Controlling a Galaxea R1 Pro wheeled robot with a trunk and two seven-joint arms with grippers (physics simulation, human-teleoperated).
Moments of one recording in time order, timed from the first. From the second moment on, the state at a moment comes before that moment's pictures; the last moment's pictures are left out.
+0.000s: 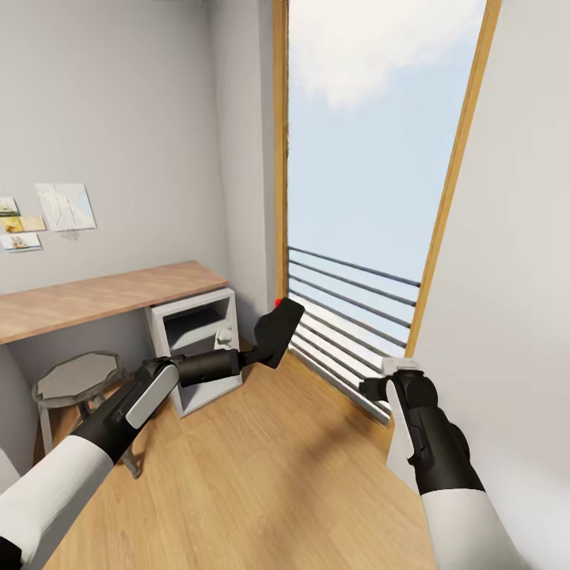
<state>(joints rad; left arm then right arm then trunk) -0.82 0.22 -0.47 -1.00 0.88 0.58 -0.89 -0.62 0.09 -0.06 -1.29 0.07 1.04 -0.12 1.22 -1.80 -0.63</state>
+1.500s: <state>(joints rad) -0.82 0.22 -0.47 -0.99 0.88 0.58 -0.89 -0.62 0.09 -0.06 -1.28 0.07 1.04 -0.12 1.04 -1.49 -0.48</state>
